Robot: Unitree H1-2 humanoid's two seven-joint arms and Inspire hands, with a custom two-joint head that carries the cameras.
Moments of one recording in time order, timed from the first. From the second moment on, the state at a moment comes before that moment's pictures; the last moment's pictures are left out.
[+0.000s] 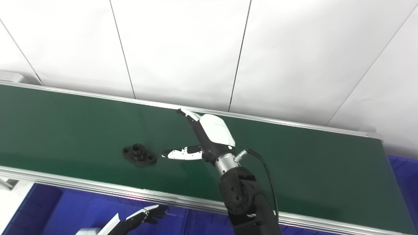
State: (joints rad) left arm 0.44 0.48 -0.59 -0.08 0.18 -0.44 0.30; right arm -0.37 0.05 0.52 0.07 -0.80 0.19 0.26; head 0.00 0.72
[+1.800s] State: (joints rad) left arm 0.45 0.47 -0.58 -0.12 0.19 -0.44 0.28; right arm -0.47 0.01 0.73 0.38 -0.93 0.17 0.16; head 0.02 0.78
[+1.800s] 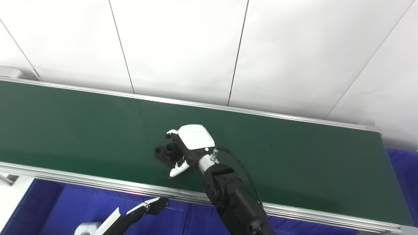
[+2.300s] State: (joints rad) left arm 0.46 0.46 -0.57 -0.13 0.18 -0.44 0.27; right arm -0.45 -0.04 0.76 0.32 -0.91 0.17 0.17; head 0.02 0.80
